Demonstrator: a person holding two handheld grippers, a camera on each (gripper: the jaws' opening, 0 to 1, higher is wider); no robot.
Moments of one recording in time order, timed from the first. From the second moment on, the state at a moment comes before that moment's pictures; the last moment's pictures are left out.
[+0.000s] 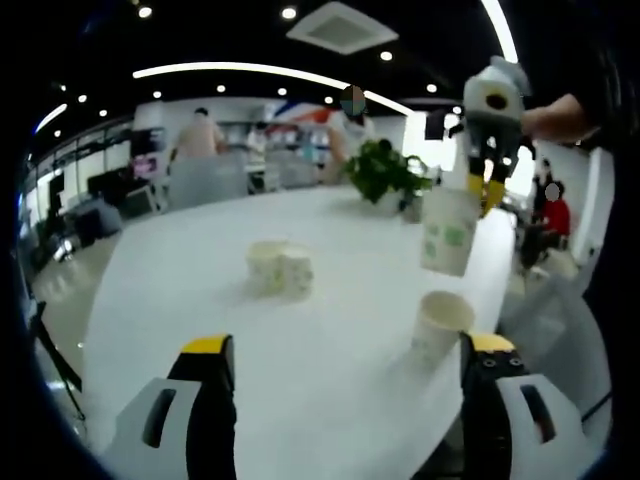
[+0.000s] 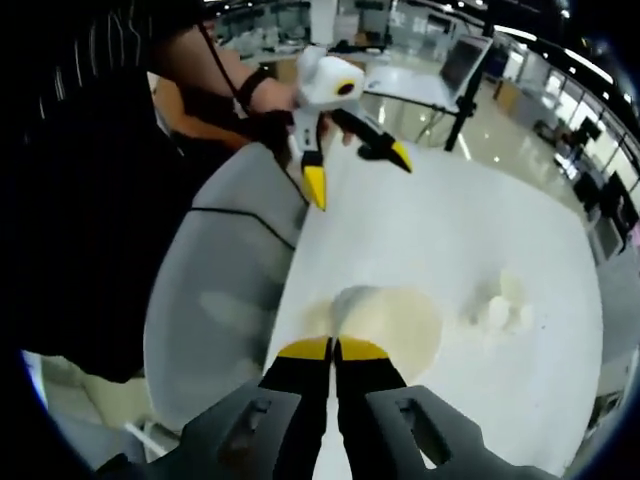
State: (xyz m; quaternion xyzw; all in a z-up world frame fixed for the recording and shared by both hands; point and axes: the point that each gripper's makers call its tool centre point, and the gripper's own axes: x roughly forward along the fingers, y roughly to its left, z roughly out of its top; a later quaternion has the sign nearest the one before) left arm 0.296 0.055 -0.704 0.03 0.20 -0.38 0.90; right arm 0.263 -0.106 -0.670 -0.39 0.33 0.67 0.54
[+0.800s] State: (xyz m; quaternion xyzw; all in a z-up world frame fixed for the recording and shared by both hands) left arm 0.293 0.067 -0.710 0.03 0.20 -0.37 0.91; right arm 0.245 -0.109 -0.718 -0.44 0.35 0.66 0.50
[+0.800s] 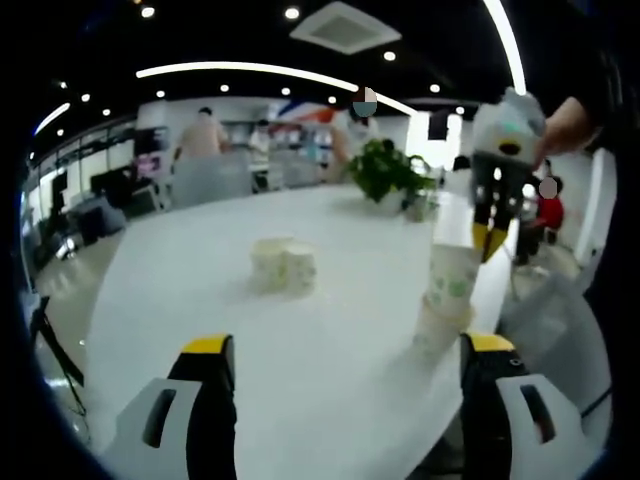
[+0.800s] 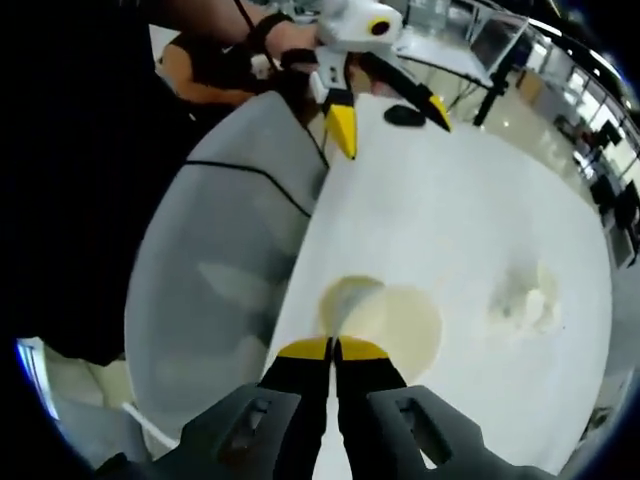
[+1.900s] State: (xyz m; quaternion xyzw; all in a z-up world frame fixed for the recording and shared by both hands) left arm 0.298 0.072 -0.707 0.02 0.20 -0.37 0.91; right arm 0.237 -0.095 -0.750 -0.44 0.35 0.68 0.48
